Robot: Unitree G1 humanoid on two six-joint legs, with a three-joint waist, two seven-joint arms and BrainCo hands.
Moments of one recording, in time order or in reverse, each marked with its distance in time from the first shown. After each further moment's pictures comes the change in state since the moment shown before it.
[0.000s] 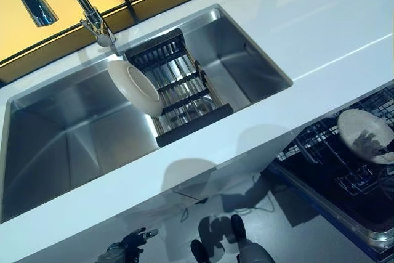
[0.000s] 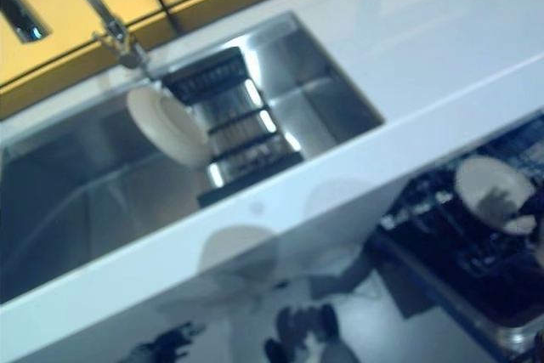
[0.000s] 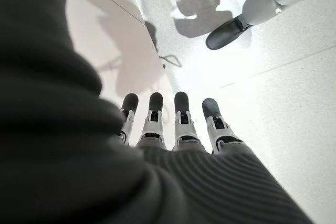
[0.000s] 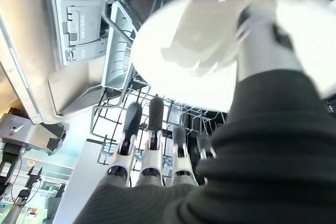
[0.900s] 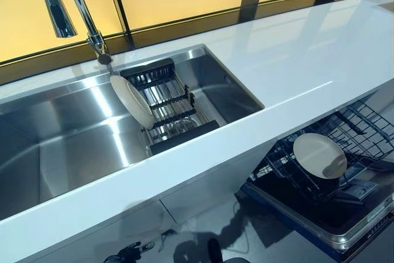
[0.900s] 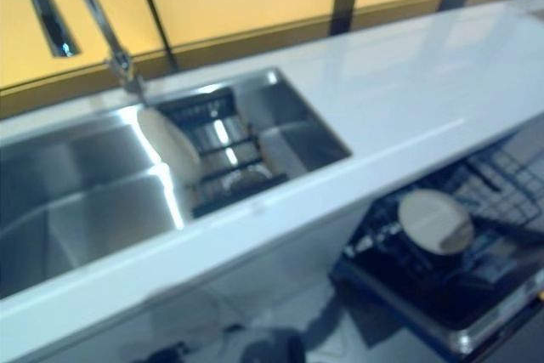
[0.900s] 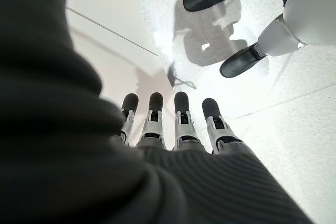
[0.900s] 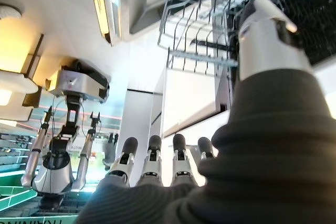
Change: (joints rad) left arm 0.051 -0.008 0.006 0.045 0.021 0.004 0.031; right arm 0.234 -0.153 -0.264 -0.136 0.060 -0.002 0.056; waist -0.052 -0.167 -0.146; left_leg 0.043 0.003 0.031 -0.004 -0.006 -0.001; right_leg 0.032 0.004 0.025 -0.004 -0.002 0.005
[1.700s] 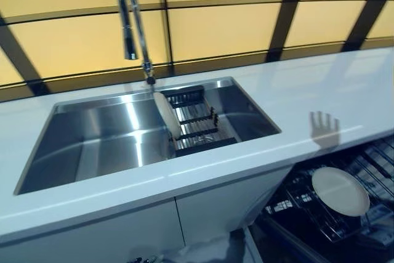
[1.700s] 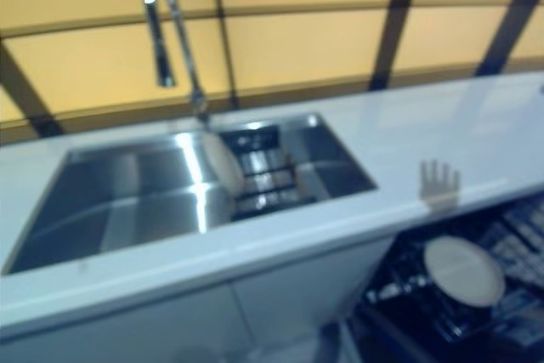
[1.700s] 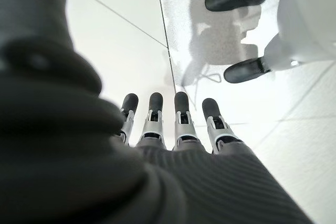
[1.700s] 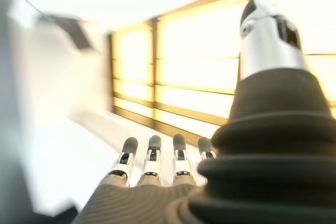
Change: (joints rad) left arm 0.043 -0.035 0.016 0.039 0.003 0.007 -0.009; right arm -0.651 -0.196 0.494 -0.338 -0.080 -0.043 -0.060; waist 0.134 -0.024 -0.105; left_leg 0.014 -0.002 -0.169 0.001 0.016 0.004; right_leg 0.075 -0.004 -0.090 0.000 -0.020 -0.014
